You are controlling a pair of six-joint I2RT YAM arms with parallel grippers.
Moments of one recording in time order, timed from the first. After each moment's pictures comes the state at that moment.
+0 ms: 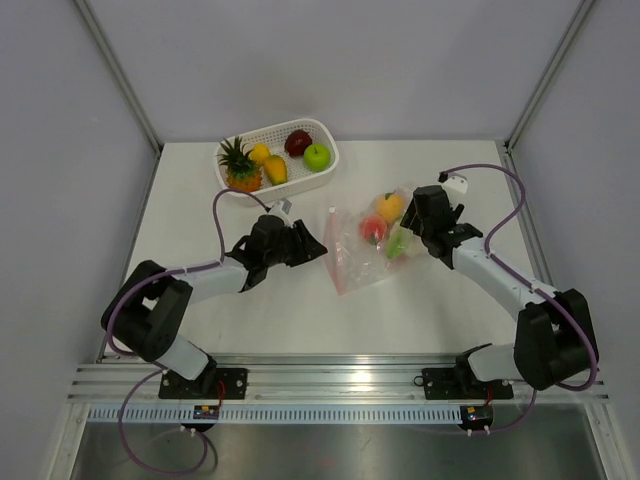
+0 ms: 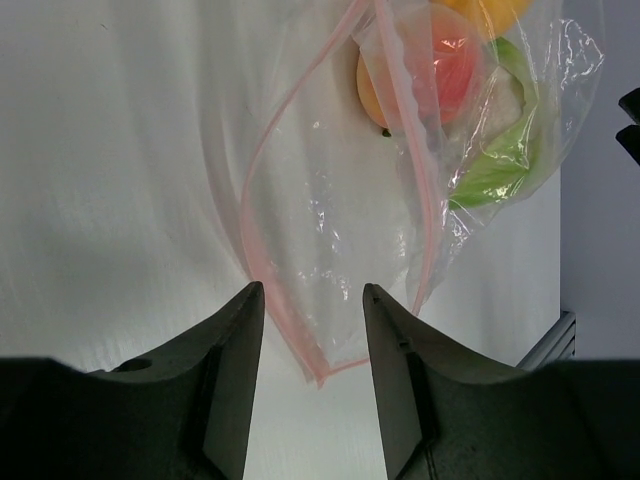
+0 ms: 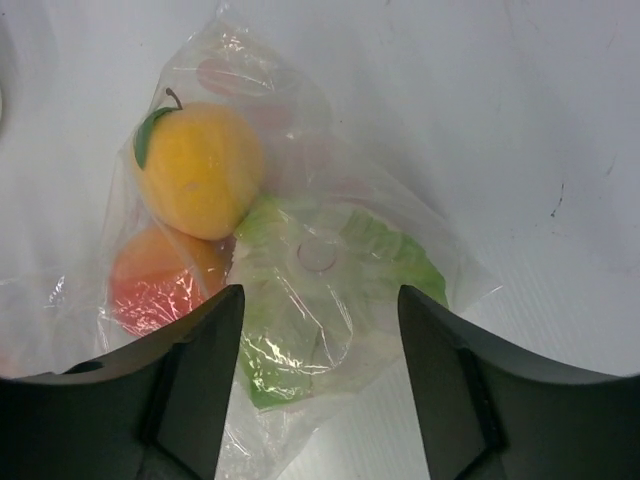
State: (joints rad) left arm -0.57 1.52 0.67 0.31 0.19 -0.84; right arm 0.39 1.35 0.89 -0.23 0.49 0.60
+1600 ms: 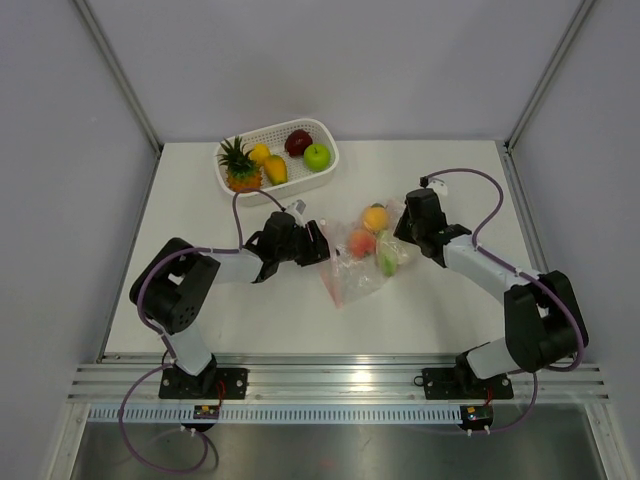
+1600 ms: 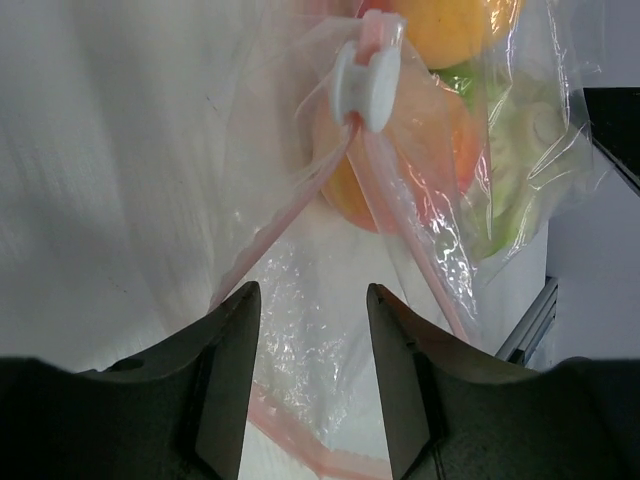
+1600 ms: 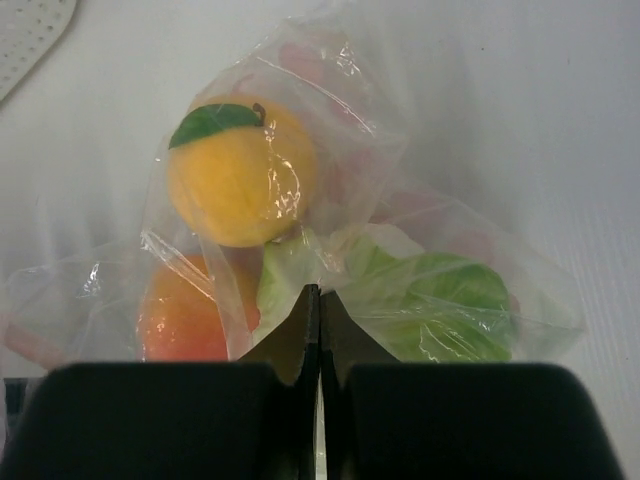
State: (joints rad) left arm -0.57 1.74 0.76 0.40 0.32 -0.86; right arm 0.39 1.46 0.88 -0.12 0.23 0.59
